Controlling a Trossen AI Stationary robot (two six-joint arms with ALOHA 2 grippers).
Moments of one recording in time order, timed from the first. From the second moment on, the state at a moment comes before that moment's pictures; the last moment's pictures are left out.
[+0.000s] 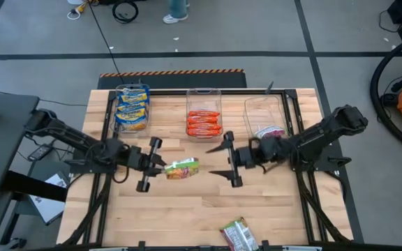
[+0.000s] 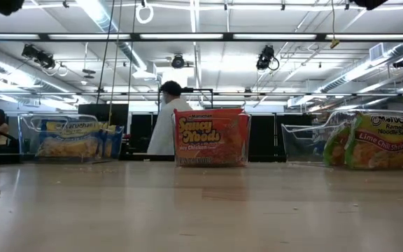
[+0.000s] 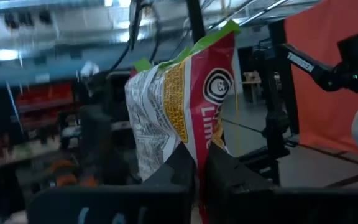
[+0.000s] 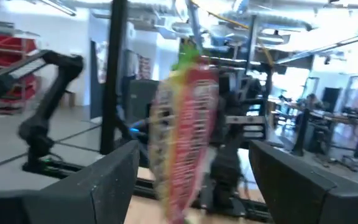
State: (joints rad) left arm -0.36 1.05 0.49 0.83 -0.10 0.21; right arm 0.30 1.42 0.76 0.88 0.11 -0.18
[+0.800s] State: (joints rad) left arm -0.13 1.20 0.59 0.95 0.10 0.39; right arm 0.15 1.36 0.88 0.51 -0.18 -0.14
